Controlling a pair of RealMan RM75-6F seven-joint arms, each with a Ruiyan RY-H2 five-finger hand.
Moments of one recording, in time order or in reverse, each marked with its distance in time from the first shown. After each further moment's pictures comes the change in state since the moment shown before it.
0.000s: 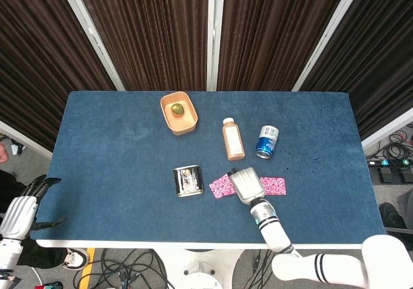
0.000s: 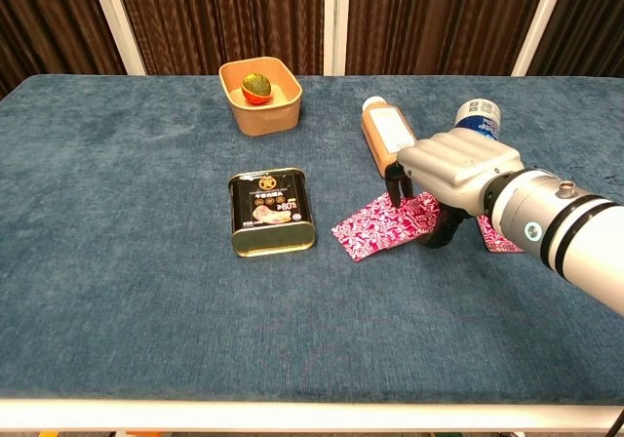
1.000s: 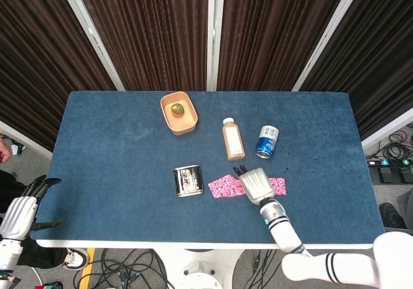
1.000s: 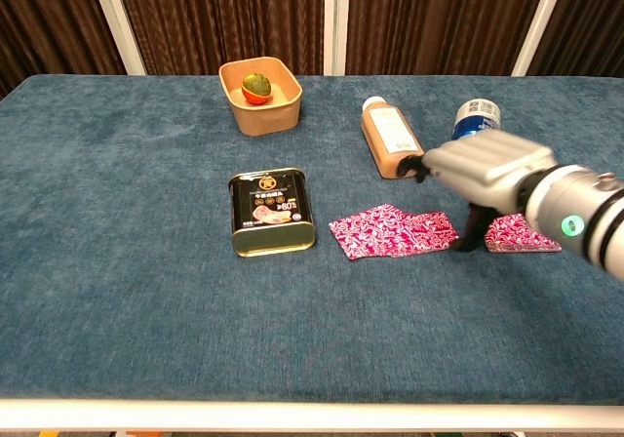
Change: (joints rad) left arm 0.002 0.000 0.001 0.002 0.003 0.002 -0.003; right arm 0.012 0.117 -0.051 -0.081 0.045 0.013 0.038
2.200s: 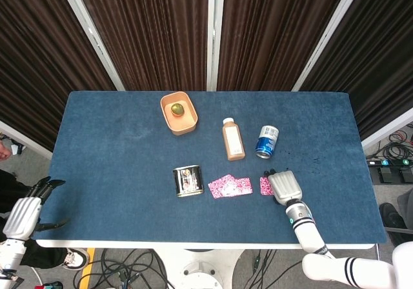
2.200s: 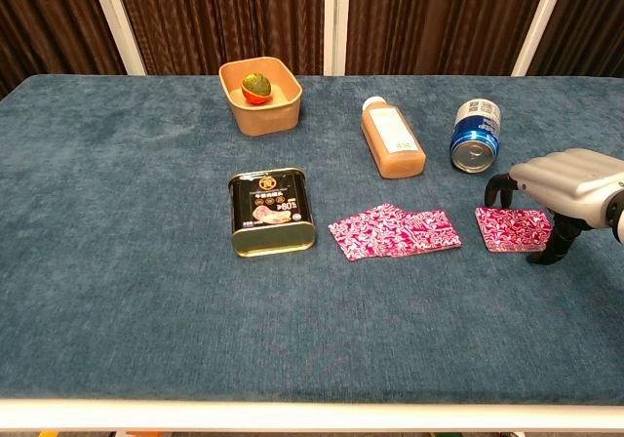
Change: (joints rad) left arm -0.006 -0.007 0.008 -0.005 0.001 -0.019 0.024; right arm -0.085 0.074 -0.060 0.100 -0.006 -0.038 0.148
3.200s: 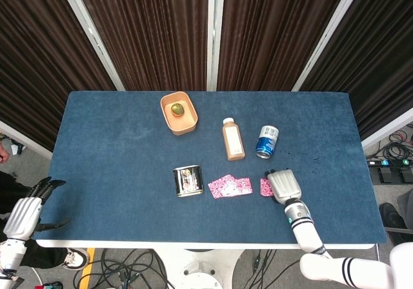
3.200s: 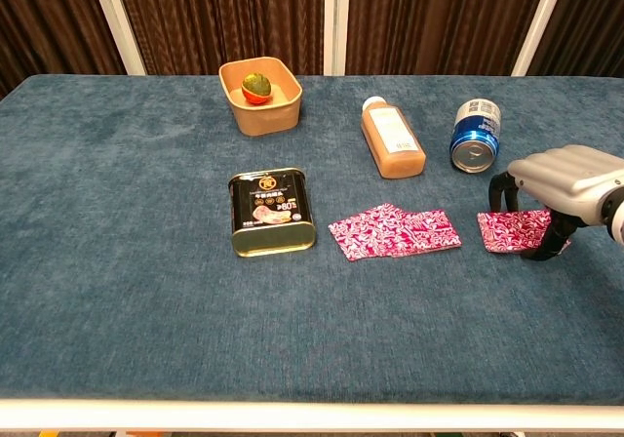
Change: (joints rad) left arm -0.003 0.001 0.001 0.000 -0.001 -0.006 -0.003; right arm -0.009 -0.022 0.014 0.014 -0.010 0.025 -0.007
